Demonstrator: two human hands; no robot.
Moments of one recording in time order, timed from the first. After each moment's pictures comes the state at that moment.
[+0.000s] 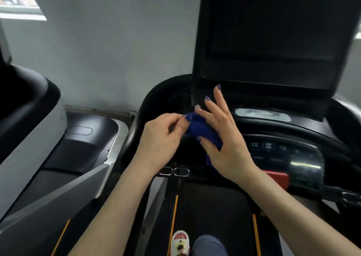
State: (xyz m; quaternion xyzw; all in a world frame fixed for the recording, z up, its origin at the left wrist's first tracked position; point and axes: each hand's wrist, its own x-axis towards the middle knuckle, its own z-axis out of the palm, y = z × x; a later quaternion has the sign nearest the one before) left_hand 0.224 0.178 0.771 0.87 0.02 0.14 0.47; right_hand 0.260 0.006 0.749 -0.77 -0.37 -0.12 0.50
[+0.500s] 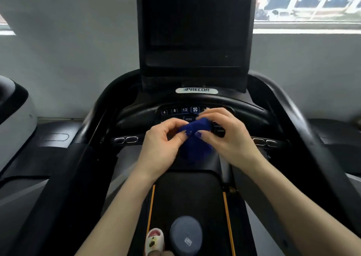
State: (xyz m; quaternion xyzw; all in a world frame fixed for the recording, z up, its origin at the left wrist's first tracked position) left_hand 0.090 -0.025 0.771 0.80 -0.03 0.07 0.59; right_hand 0.128 -0.209 0.772 -0.84 -0.24 -0.11 0.46
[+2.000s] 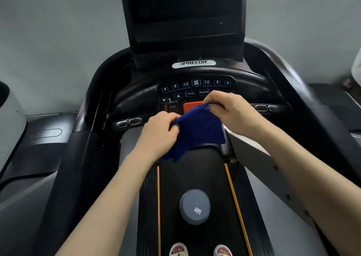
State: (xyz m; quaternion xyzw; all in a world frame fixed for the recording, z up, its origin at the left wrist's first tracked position) left_hand 0.092 0.024 0.728 0.94 -0.06 -0.01 0.33; right_hand 0.117 -0.188 0.756 -0.90 -0.20 -0.01 0.38
